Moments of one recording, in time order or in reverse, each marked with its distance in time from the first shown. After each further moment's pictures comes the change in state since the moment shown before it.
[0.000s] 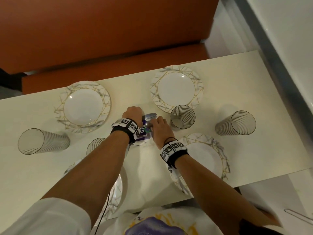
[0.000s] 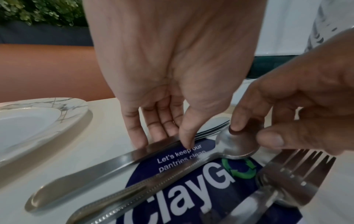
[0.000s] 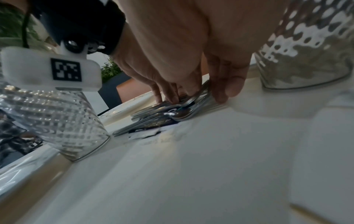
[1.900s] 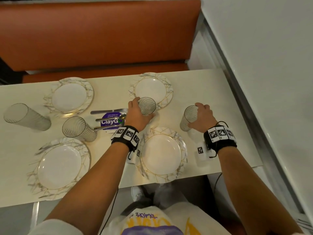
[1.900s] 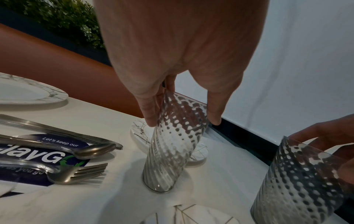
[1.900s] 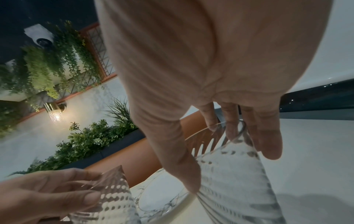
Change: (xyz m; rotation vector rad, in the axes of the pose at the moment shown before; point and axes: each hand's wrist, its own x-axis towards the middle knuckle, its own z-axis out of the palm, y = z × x) left_hand -0.136 0.160 0.002 -0.786 0.479 0.005; right_hand -0.124 0.189 -0.205 -0.017 0.056 0.335
